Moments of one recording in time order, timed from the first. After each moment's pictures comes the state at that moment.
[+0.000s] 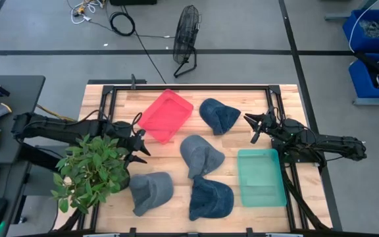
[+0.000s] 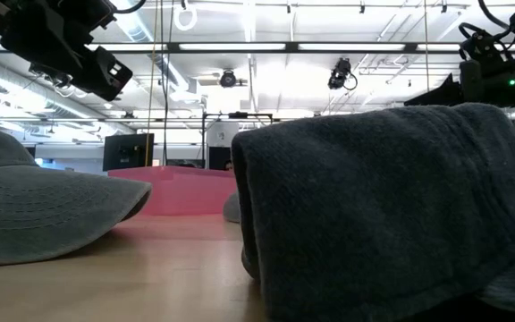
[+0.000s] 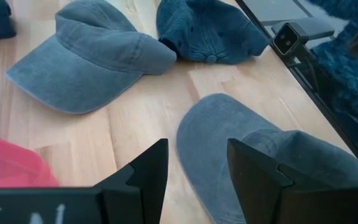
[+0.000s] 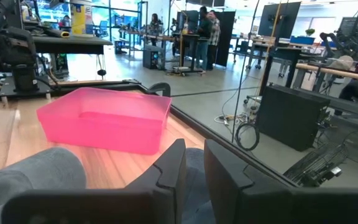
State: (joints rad) left arm -0.05 0.81 0.52 -0.34 0.30 0.06; right arm -0.16 0.10 0.02 0.04 0.39 -0.09
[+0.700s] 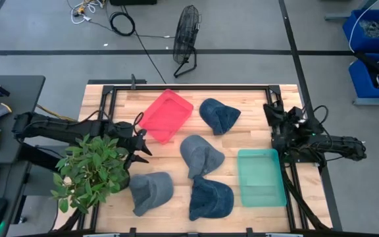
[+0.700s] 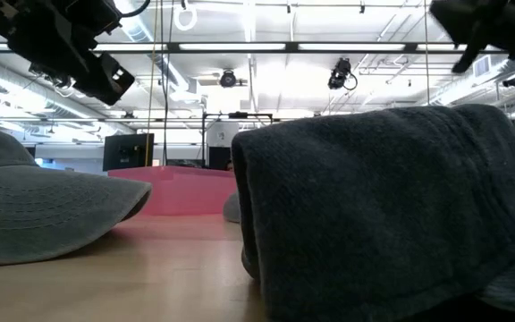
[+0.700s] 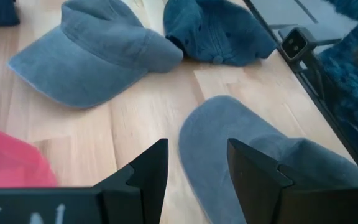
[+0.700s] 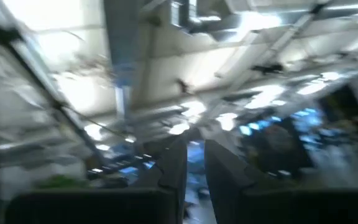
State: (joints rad) left arm -0.05 0.84 0.52 -0.31 0.29 0.01; right arm -0.16 0.10 0.02 0.70 0.24 0.19
